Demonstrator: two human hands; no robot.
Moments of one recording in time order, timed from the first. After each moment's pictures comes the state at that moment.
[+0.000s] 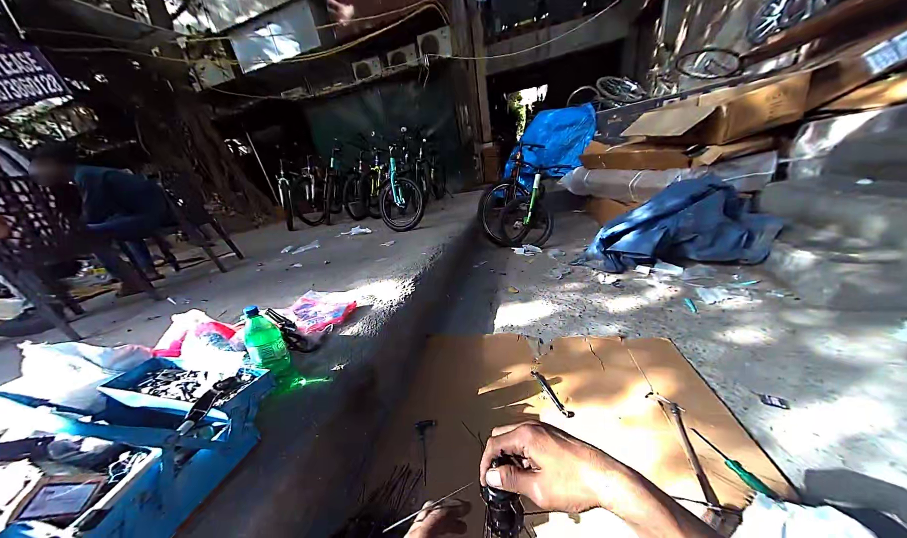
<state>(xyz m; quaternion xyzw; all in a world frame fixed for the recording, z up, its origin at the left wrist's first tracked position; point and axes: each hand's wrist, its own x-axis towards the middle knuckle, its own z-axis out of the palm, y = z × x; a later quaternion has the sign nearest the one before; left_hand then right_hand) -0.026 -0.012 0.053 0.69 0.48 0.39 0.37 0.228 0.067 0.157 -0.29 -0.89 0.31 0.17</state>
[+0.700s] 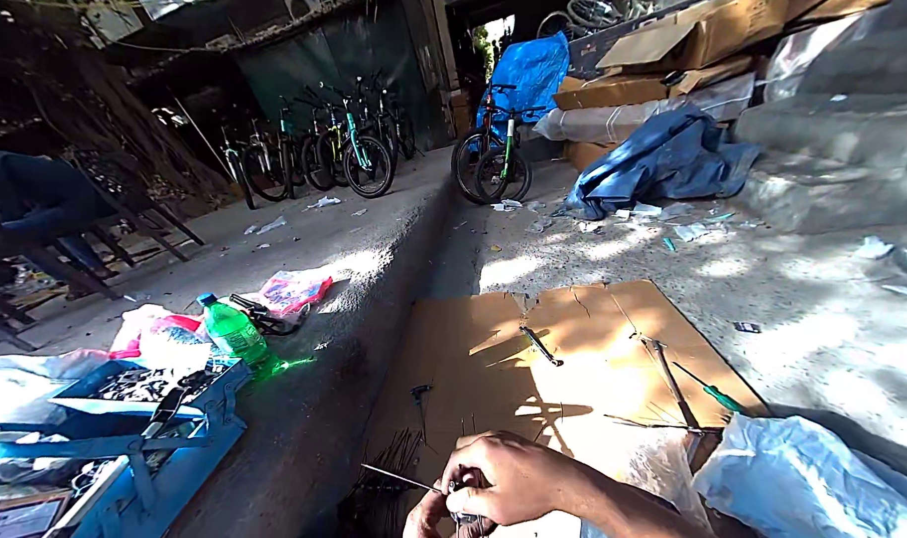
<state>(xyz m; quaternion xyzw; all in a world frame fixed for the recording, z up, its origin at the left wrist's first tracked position) -0.021 -0.007 -0.001 0.65 0.40 0.50 0.41 0.181 0.052 0.099 -0.28 -0.87 0.36 0.18</state>
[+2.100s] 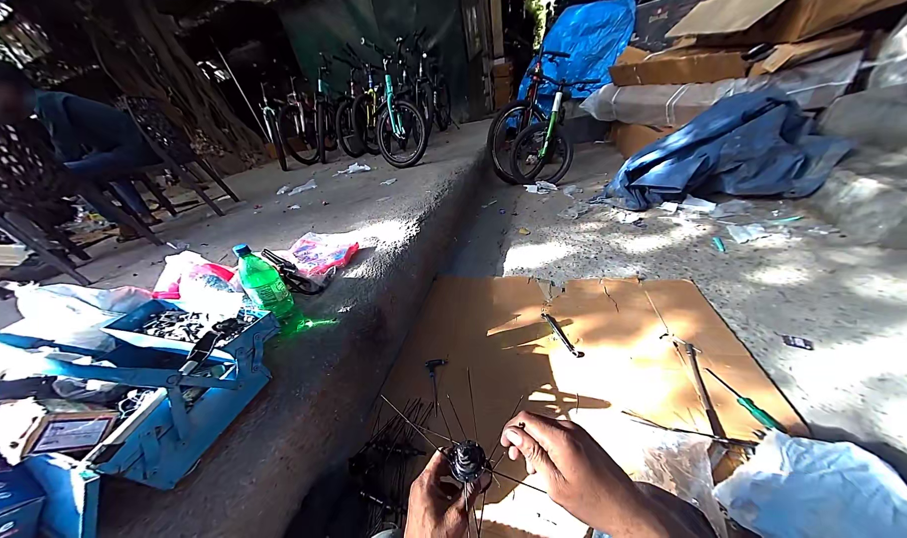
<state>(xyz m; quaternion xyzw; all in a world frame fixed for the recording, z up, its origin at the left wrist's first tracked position) -0.024 -0.002 -0.013 0.63 0.51 0.49 0.33 0.209 0.034 0.053 -0.39 -0.81 0.25 0.37</state>
